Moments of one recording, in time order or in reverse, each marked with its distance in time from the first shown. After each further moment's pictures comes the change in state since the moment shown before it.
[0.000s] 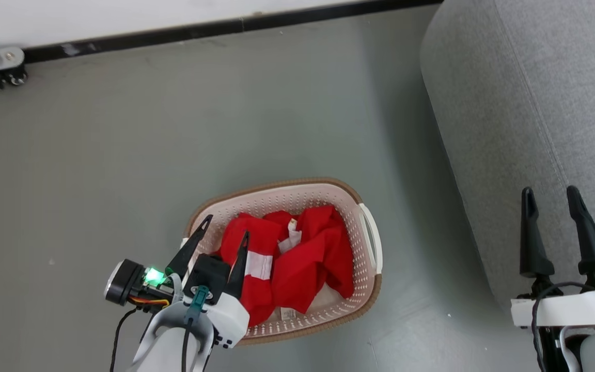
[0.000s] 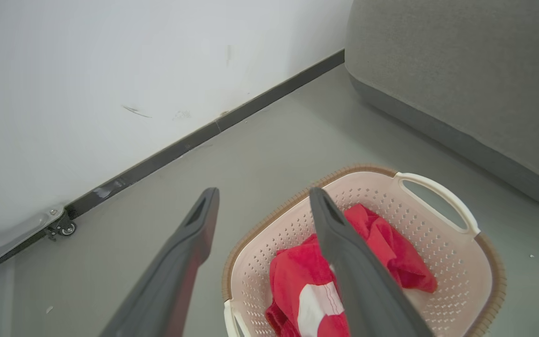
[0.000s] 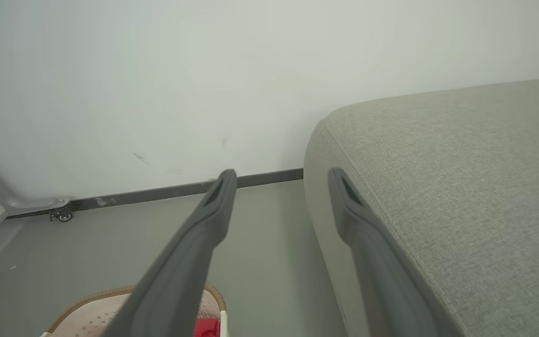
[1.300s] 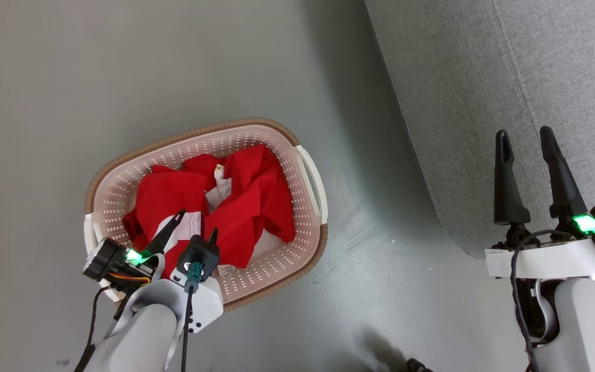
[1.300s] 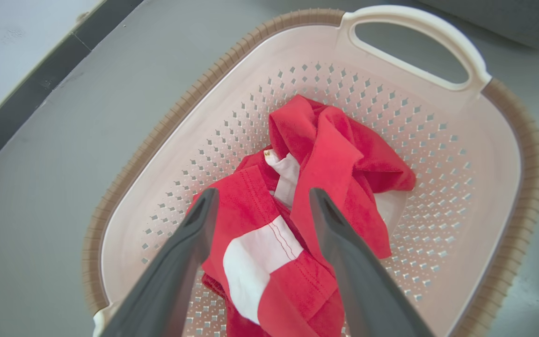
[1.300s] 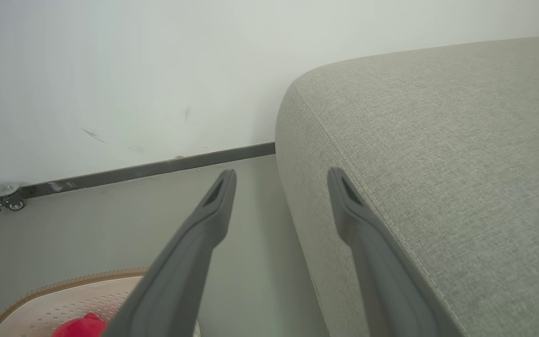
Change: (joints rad) left arm -0.173 0.049 -0.059 0.287 0.112 0.009 0.034; right arm -0.188 0.000 0.096 0.068 0.077 0.000 -0.038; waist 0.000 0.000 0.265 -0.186
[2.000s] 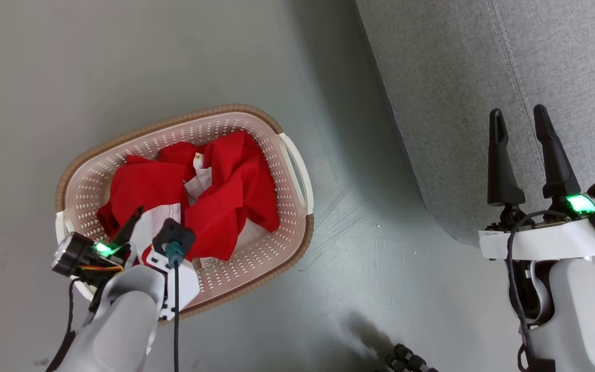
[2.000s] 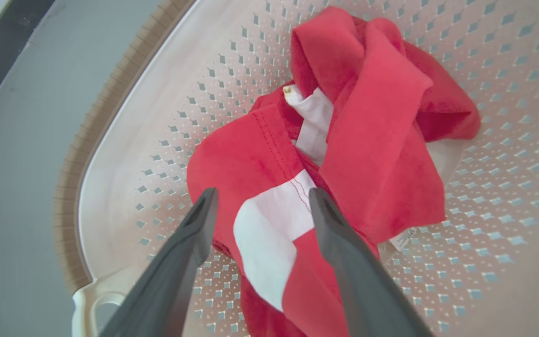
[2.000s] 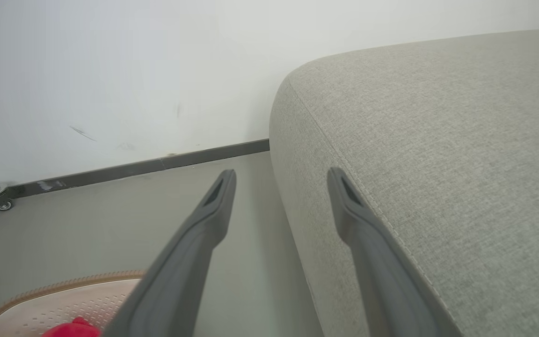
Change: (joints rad) left arm -0.070 0.024 0.021 0.116 0.022 0.074 0.108; right arm -0.068 0.000 0.027 0.025 0.030 0.000 -0.001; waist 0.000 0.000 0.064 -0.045
